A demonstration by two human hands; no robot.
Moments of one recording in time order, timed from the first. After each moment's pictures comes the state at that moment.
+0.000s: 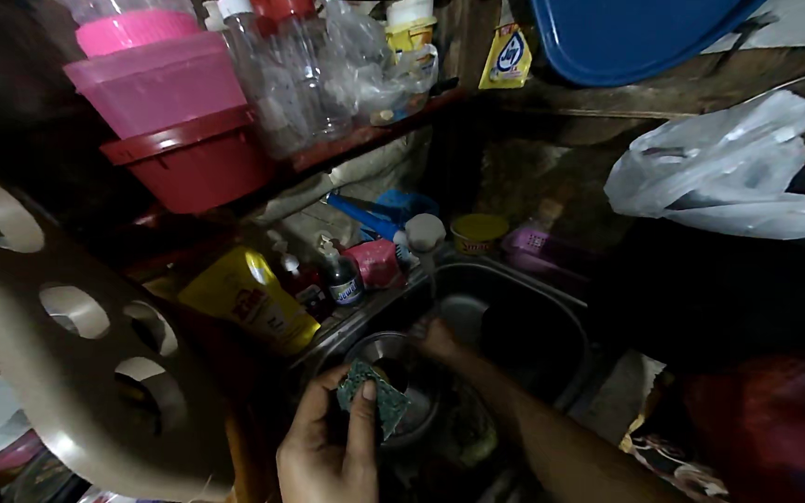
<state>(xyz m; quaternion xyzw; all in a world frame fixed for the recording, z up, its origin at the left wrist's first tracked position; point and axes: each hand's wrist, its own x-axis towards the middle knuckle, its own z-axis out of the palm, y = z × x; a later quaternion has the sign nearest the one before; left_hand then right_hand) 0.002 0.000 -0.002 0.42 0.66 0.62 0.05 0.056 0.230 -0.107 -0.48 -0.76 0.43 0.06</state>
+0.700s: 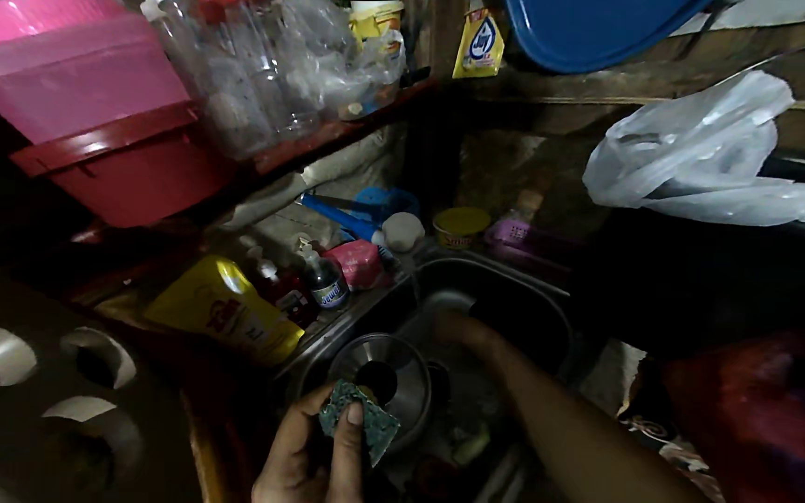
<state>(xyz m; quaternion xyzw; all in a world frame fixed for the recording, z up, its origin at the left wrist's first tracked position) 0.000 0.001 -0.006 0.46 0.62 0.63 0.07 0.081 0.275 -0.096 -0.48 -0.80 0.34 -0.13</state>
